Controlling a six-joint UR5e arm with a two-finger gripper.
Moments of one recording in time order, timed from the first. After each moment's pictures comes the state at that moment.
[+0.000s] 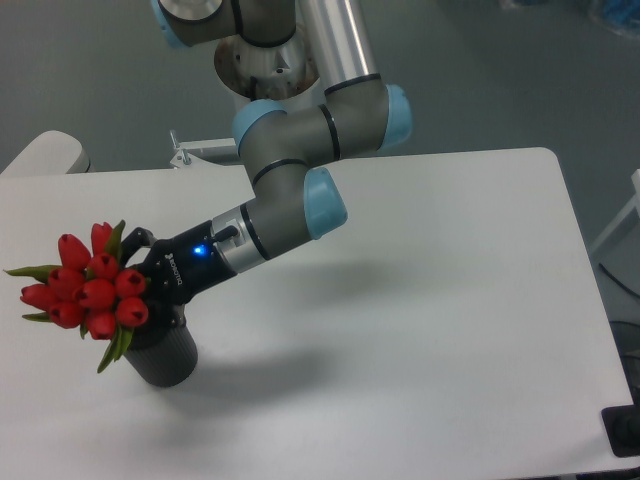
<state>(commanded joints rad) 2.35 -1.92 -1.75 -0.99 0.27 1.26</state>
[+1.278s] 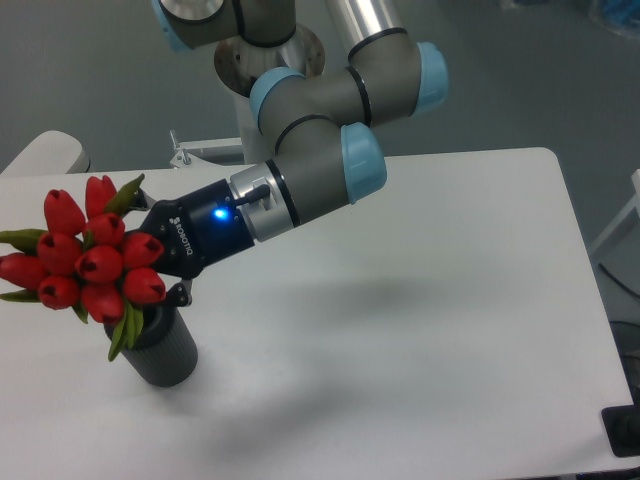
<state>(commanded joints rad) 2.40 -1.90 -1.54 -0.99 0.07 0.92</state>
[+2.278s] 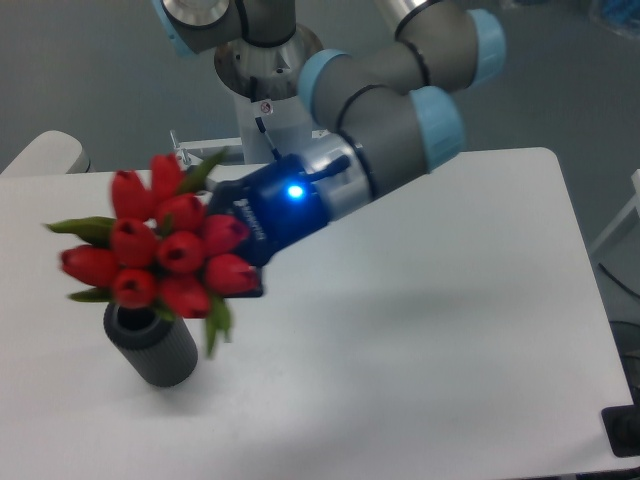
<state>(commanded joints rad) 2.57 -1.92 -1.41 -0.98 0.08 0.86</state>
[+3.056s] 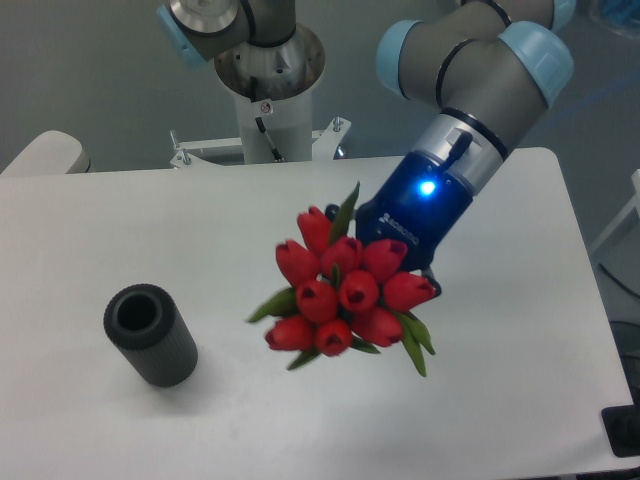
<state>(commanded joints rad) 2.63 -1.92 -1.38 -0.99 0.68 1.02</state>
